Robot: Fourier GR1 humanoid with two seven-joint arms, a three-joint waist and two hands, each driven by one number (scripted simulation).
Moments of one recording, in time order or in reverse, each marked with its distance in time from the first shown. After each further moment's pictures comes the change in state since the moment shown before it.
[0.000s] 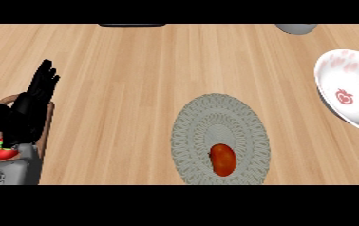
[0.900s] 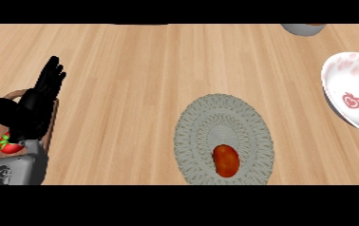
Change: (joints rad) left arm -0.029 -0.019 -0.012 0.005 -0.013 -0.014 0.011; right arm -0.304 -0.166 -0.113 0.990 0.002 -0.303 -0.525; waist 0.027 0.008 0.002
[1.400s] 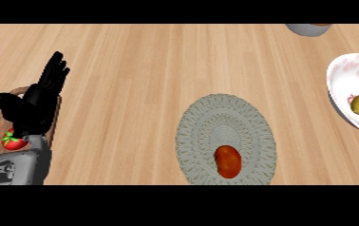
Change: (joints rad) left arm -0.032 -0.009 -0.008 0.006 -0.006 0.004 0.010; right arm -0.079 -0.111 0.031 0.410 0.092 0.065 -0.054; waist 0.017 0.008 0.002
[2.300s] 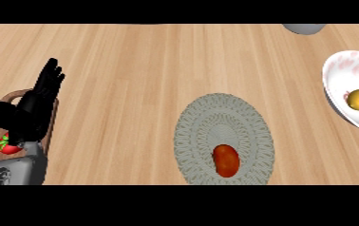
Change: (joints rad) left arm 0.045 0.003 0.019 -0.003 0.006 -0.007 -0.030; right arm 0.018 -0.222 -0.442 0.273 -0.458 0.365 -0.197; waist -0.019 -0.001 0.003
